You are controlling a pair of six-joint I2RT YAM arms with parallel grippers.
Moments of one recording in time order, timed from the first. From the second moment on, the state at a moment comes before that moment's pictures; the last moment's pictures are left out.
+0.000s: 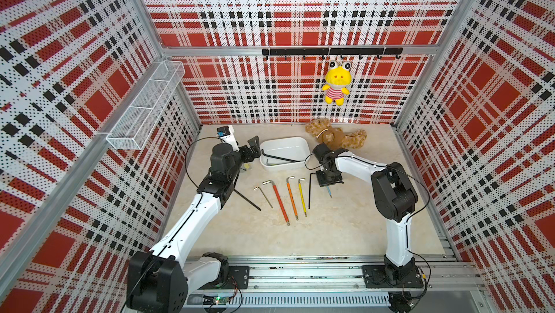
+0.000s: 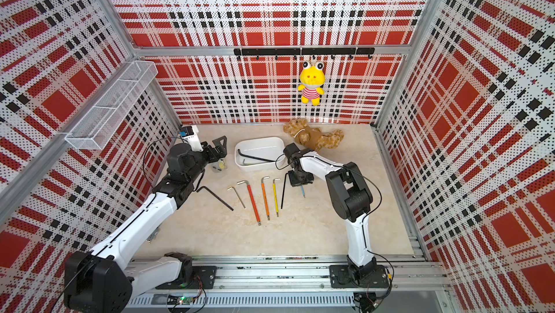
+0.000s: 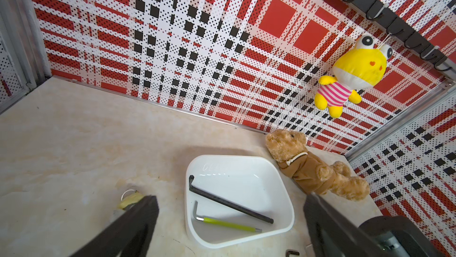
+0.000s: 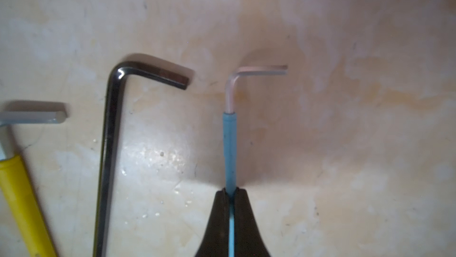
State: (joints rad) left arm -0.22 1.16 0.85 0.12 -0.03 -0.43; right arm 0.52 2.04 1.51 -0.85 0.13 0.28
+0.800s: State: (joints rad) left arm -0.22 1.12 0.85 0.12 -0.03 -0.45; right arm 0.61 2.08 1.93 -0.57 -0.07 -0.47
